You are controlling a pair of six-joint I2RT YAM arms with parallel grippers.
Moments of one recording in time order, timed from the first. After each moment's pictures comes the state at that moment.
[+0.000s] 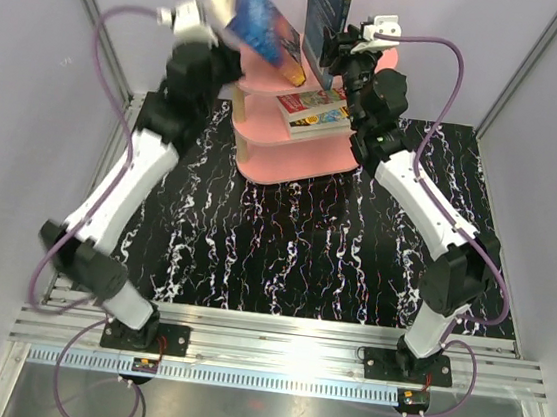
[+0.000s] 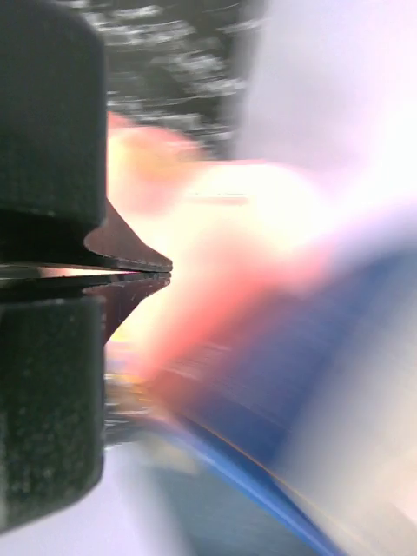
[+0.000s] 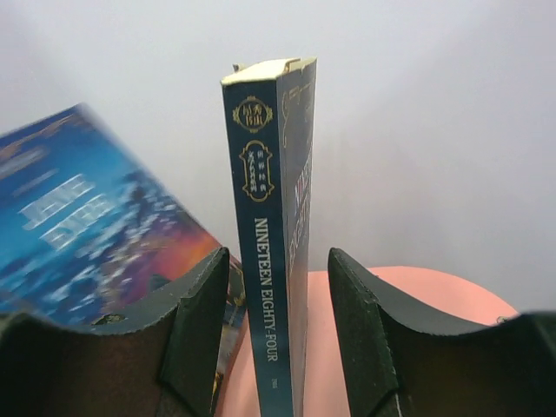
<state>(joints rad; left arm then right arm) -0.43 1.51 1.64 -0.19 -0.32 -0.52 0.54 1.78 1.79 0.47 0.22 -0.04</state>
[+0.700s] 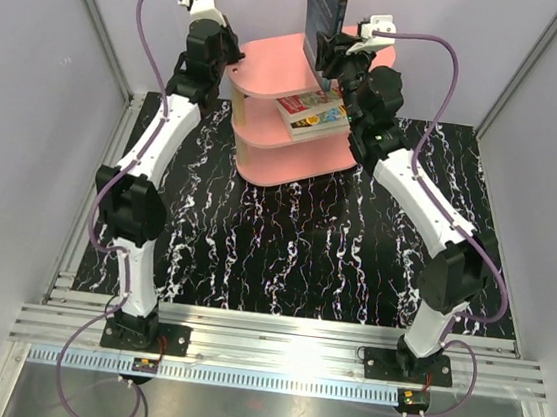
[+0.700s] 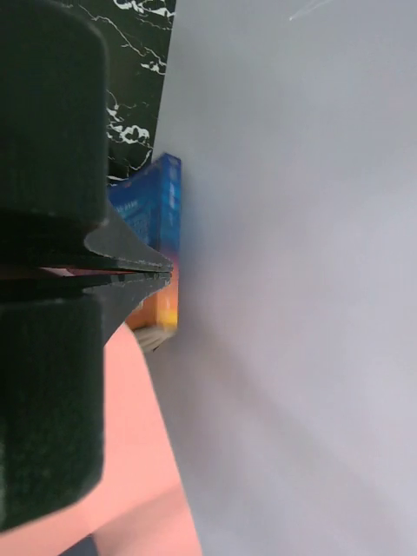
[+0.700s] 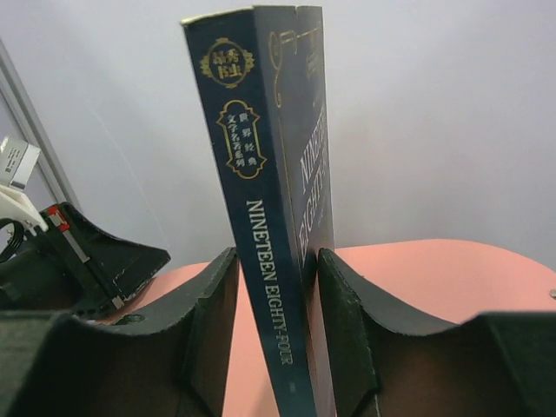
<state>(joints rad) -0.25 2.03 2.09 -0.09 -0.21 -0.39 0.54 1.79 1.79 0.40 0.17 0.07</state>
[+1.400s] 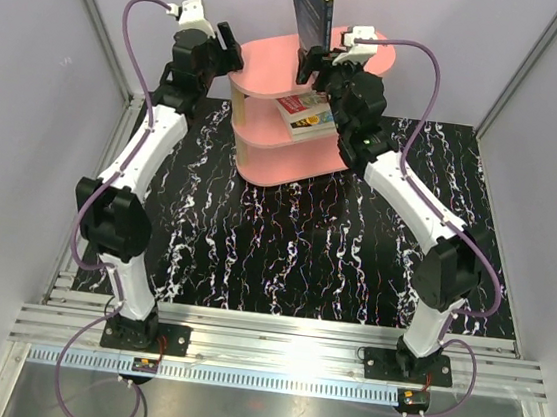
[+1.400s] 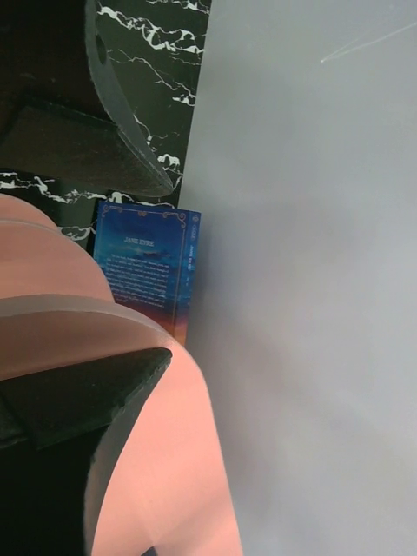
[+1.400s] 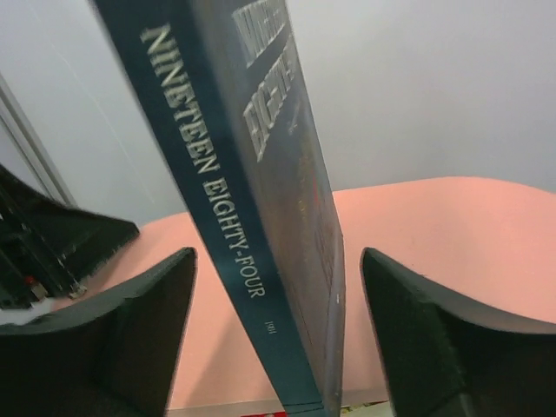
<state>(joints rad) -0.23 1.86 1.87 -0.07 -0.18 -0.37 0.58 1.83 1.77 0.35 0.23 0.08</state>
